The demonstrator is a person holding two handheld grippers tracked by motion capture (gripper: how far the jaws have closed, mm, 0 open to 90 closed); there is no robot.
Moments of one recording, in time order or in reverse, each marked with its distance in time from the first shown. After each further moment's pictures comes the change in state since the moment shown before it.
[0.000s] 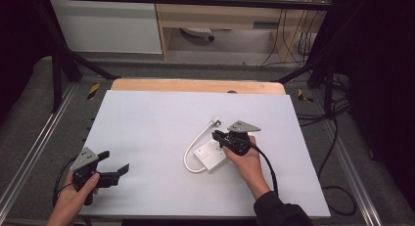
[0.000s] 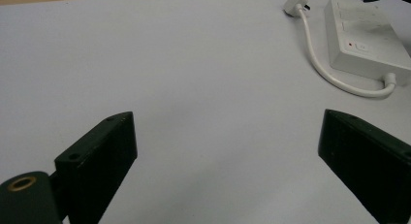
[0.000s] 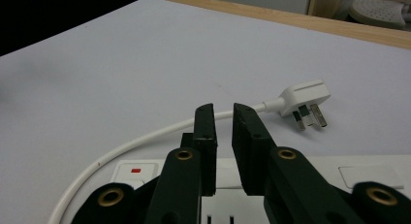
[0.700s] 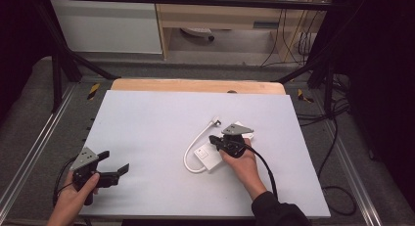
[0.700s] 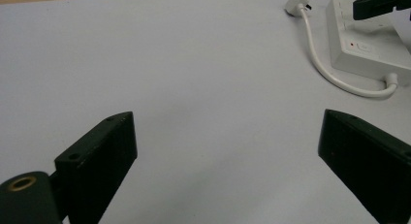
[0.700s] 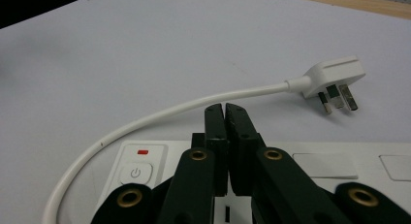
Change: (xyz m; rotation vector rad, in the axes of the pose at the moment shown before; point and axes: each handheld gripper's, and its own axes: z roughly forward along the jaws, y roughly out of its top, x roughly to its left) left arm 0.000 0.000 0.001 0.003 0.005 -0.004; right arm 0.007 -0.009 0.013 0.065 0.027 -0.020
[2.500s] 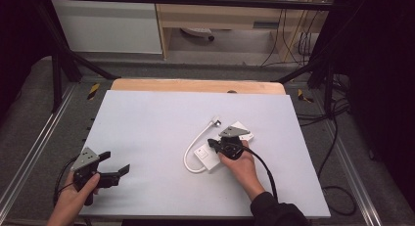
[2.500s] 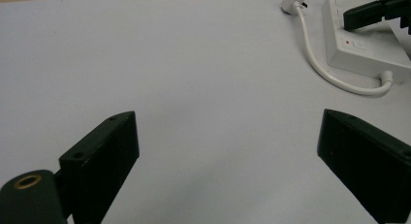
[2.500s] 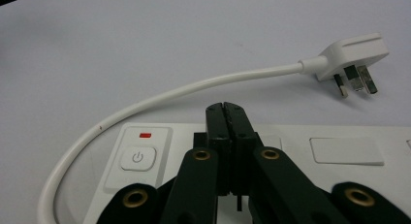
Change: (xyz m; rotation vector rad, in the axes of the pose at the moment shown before) left arm -0.001 0.000 0.000 0.007 -0.014 0.006; right arm 0.004 -0.007 0.008 0.054 0.002 -0.012
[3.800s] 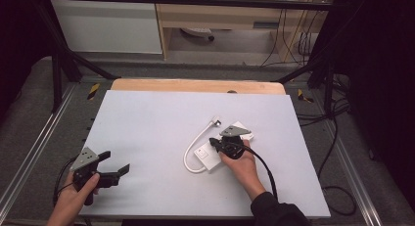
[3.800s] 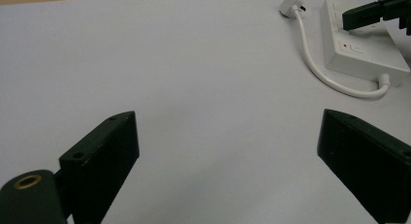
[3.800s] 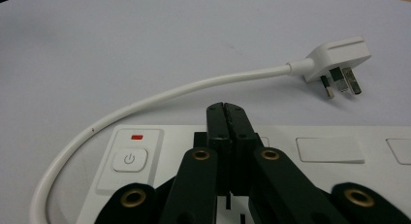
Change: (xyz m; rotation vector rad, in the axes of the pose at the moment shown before) left arm 0.000 0.001 -0.001 -0.009 0.002 -0.001; right arm -0.001 0.002 -0.003 -0.002 -0.027 0.006
